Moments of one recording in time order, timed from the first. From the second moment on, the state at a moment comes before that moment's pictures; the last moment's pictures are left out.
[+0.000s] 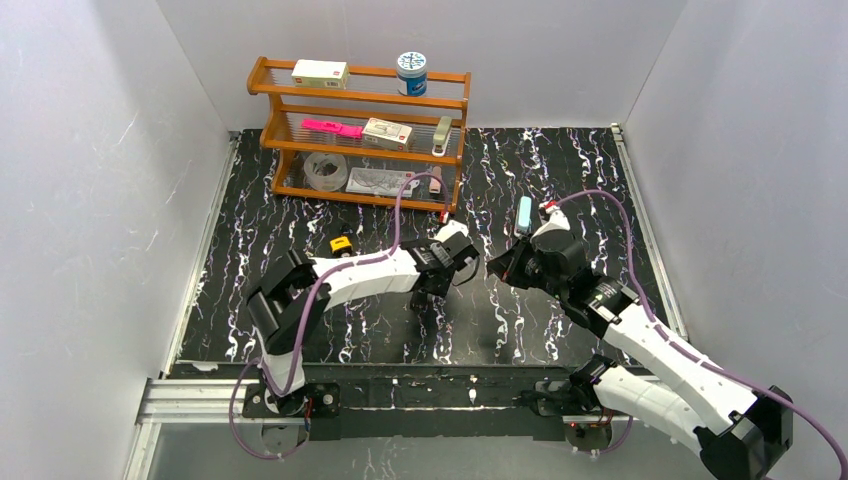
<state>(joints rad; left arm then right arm) -1.01 1.79 1.22 -0.60 -0.45 -0.49 0.69 0.84 0.68 -0.36 0.07 0.82</state>
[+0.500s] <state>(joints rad) -0.98 1.90 1.25 -0.55 -0.37 -0.50 0.69 0.82 0.67 -0.41 0.09 0.82</state>
